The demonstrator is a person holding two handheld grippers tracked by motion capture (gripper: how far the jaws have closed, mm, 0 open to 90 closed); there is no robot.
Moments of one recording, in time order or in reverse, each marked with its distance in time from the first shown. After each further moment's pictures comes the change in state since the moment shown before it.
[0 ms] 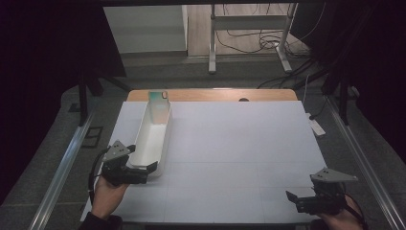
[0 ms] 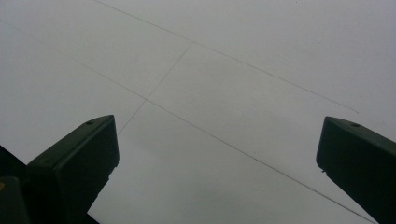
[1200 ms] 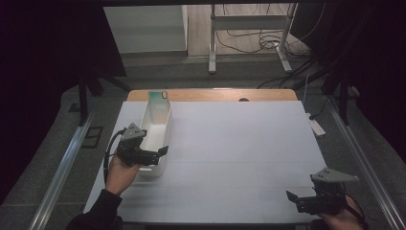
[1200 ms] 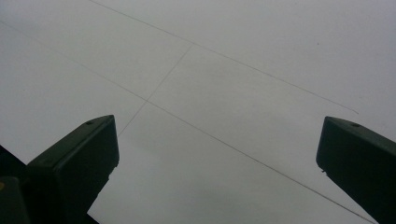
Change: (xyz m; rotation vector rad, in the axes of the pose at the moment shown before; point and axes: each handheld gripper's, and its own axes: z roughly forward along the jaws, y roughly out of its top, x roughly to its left) left arm 0.014 0.037 0.044 0.020 -0.016 0.043; right arm -0.001 0.000 0.000 -0.008 0.003 0.004
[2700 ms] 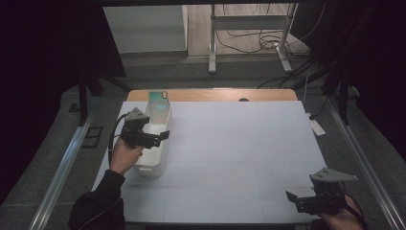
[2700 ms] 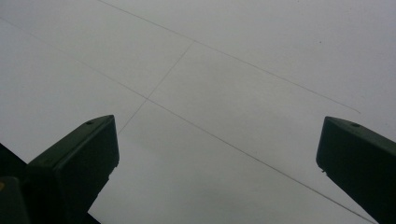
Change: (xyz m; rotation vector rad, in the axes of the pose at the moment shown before) left arm 0.037 0.026 0.033 0.007 -0.025 -0.016; right arm 0.000 0.000 0.001 0.012 0.004 -0.007
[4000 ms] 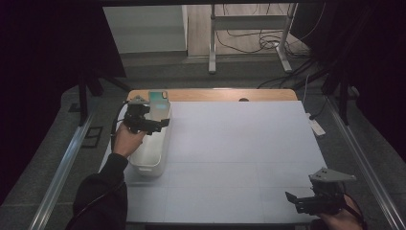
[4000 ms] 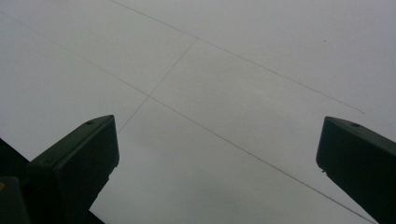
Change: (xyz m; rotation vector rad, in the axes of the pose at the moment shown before) left arm 0.031 0.028 0.021 0.049 0.016 -0.033; right arm 0.001 0.000 0.001 0.011 0.005 -0.008
